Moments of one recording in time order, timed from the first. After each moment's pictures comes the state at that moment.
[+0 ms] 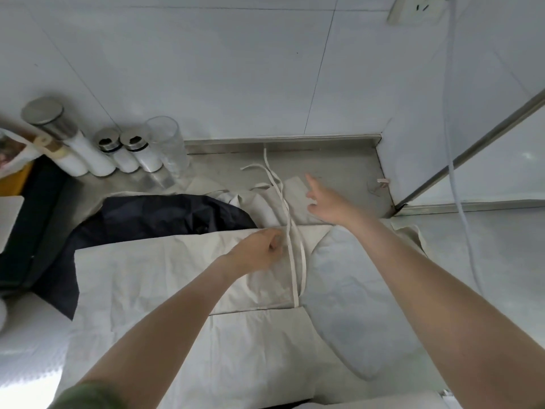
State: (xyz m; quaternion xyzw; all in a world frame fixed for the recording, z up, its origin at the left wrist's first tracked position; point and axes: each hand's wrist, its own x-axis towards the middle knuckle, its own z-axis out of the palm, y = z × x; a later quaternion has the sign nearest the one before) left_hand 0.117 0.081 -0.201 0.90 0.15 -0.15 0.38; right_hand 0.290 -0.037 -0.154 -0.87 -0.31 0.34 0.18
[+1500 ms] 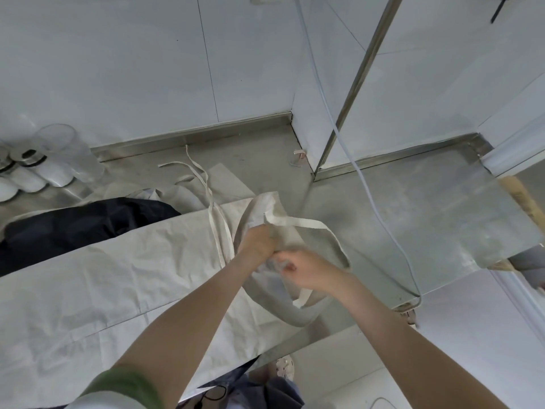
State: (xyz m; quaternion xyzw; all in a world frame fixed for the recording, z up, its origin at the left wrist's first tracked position) left_hand 0.162 -0.073 -0.181 0.90 0.20 -0.20 0.34; right_hand 0.171 -0.213 -0.171 -0.85 -0.29 0.39 0.22
